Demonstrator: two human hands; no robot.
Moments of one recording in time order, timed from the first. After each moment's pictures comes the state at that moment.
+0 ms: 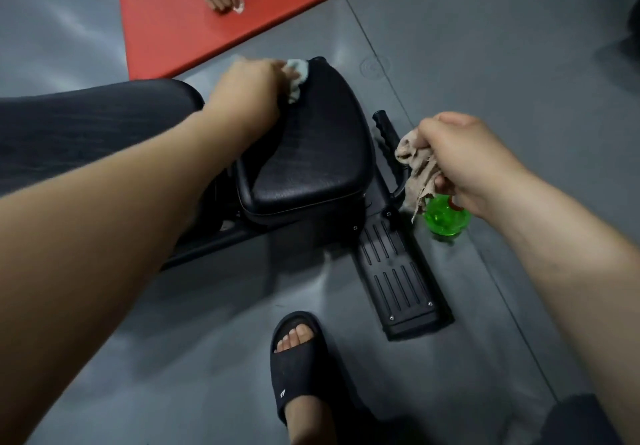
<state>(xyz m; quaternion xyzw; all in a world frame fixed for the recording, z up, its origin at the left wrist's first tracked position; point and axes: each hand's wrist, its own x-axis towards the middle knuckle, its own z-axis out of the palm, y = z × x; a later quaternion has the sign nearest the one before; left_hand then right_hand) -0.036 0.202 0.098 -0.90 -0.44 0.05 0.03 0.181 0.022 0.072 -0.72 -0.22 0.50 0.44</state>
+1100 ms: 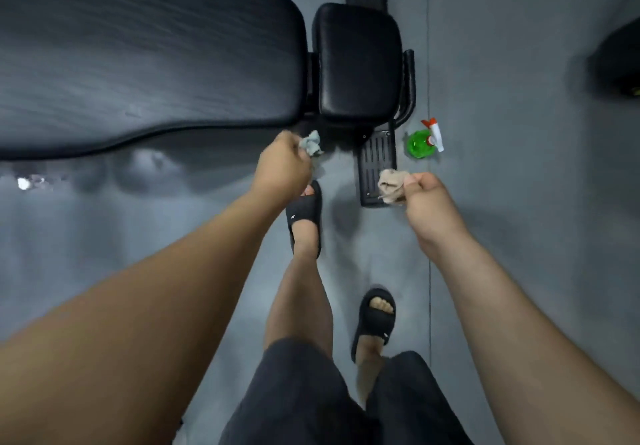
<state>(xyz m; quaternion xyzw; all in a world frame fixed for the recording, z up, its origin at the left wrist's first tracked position) -0.126 -0.029 0.294 -0.51 -0.75 -0.03 -0.42 0.081 -0.109 0.279 -0.79 -0.21 0.54 0.21</state>
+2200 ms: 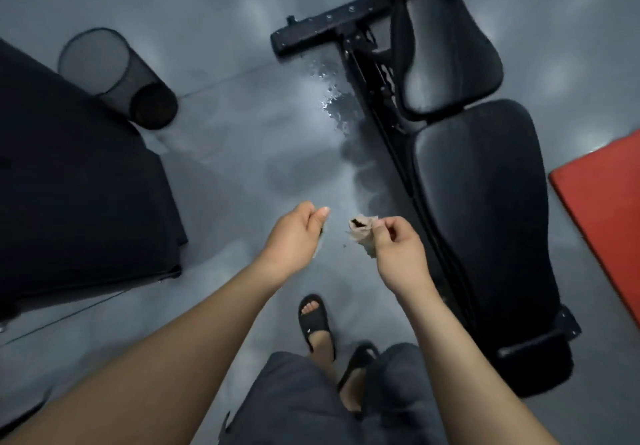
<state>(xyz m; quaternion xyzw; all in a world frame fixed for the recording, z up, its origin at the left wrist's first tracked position) -0.571 -0.291 0.576 -0.09 -0.89 -0.32 -0.32 -0.465 -0.146 0.576 -0.46 -0.70 0.54 -0.05</state>
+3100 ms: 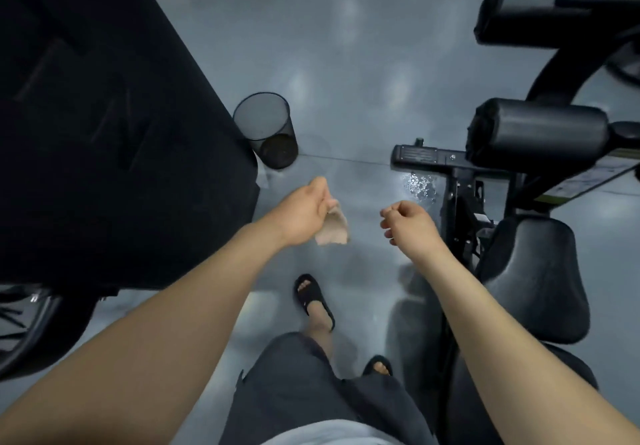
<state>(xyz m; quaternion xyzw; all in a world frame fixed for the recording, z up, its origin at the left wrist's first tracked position) -0.851 -0.329 0.757 -0.01 -0.94 -0.27 -0.21 -0.851 -0.113 0.718 -0.20 -0.77 0.57 -0.23</state>
